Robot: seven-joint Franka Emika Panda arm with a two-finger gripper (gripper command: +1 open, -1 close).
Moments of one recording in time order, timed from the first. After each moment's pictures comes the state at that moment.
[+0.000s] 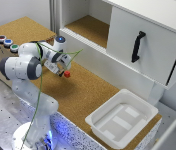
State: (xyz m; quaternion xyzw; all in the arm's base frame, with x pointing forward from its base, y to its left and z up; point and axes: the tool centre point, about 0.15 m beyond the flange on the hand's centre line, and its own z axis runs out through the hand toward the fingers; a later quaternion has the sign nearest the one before) arm 0.379 0.226 0.259 -0.99 -0.05 -0.10 0.12
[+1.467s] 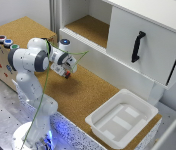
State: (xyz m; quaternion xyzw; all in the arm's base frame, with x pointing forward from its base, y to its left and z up) arm 0.415 0.171 0.218 -0.99 -0.02 -0.08 0.06
